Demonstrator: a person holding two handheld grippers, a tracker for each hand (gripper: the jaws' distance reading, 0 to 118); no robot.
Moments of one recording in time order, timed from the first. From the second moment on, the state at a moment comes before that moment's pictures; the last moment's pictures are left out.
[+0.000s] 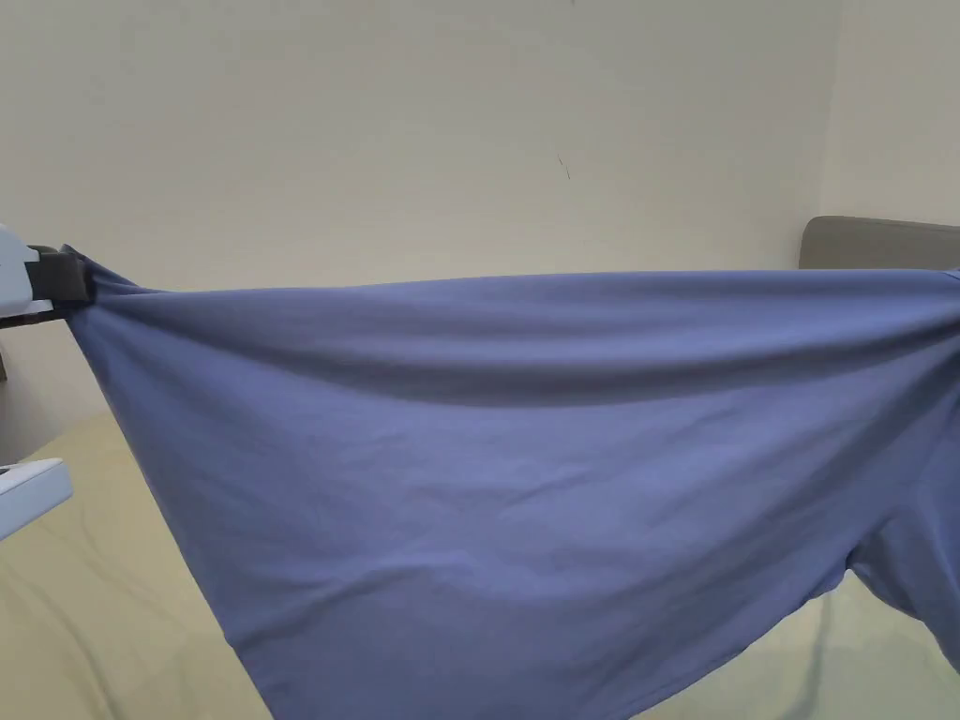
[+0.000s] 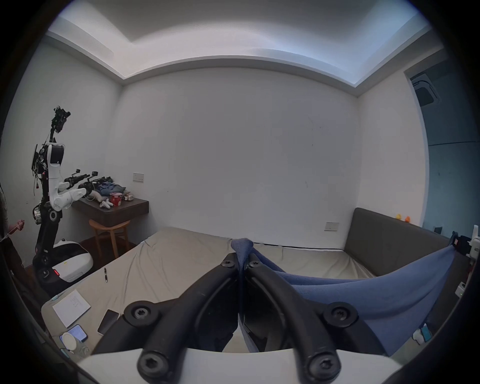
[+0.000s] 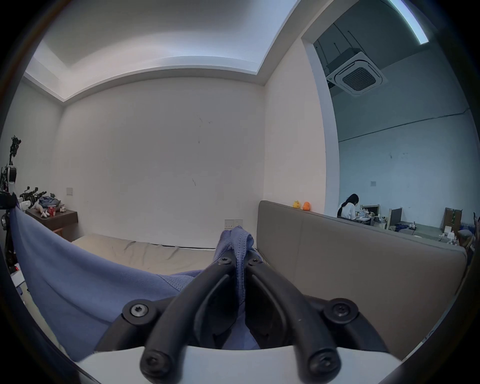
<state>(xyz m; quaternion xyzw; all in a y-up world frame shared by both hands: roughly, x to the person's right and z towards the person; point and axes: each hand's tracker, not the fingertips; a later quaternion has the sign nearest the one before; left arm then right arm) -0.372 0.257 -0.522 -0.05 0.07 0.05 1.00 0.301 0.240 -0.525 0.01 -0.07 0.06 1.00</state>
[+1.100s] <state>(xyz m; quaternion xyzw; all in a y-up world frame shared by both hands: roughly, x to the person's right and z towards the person) -0.374 -0.020 -0.623 -0.24 0.06 0.10 0.96 0.289 -0.027 -0.652 -0.18 -0.03 0.05 0.98</state>
